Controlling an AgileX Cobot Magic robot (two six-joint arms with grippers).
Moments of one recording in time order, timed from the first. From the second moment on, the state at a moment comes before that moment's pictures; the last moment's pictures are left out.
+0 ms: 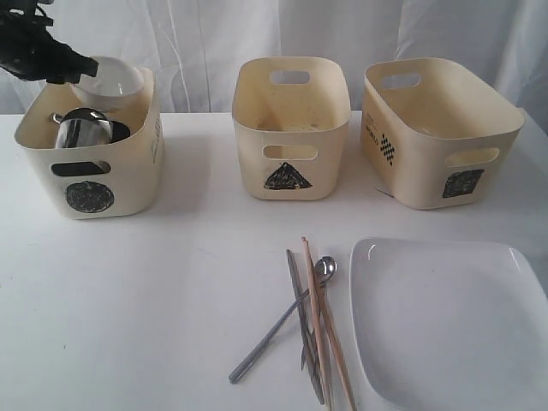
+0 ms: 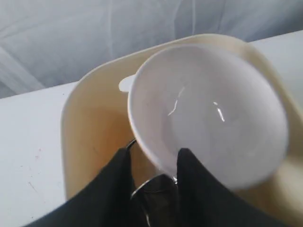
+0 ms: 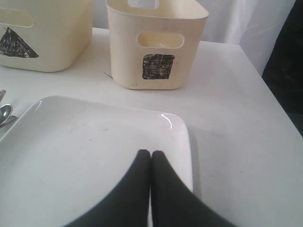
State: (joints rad) left arm -0.05 1.98 -1.75 -0.22 0.52 0.38; right arm -0.03 0.00 0.00 -0.20 0.37 0.13
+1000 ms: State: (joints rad) left arm -0.05 0.52 -0.41 -0.65 0.29 0.63; right arm -0.03 0.00 0.00 -0.20 0.37 0.13
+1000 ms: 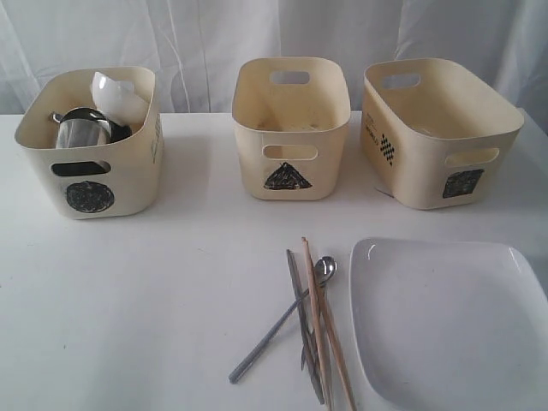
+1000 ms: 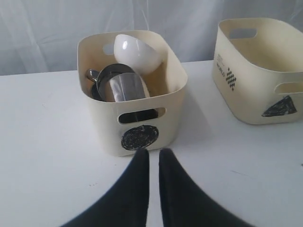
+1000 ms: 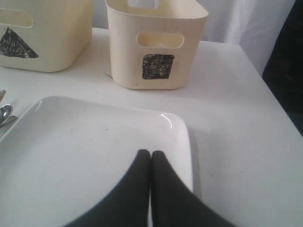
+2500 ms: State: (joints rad) left arm -0.05 0.00 0.02 -0.29 0.40 0.26; right arm -0.03 0.00 0.00 -0.20 0.37 0.13
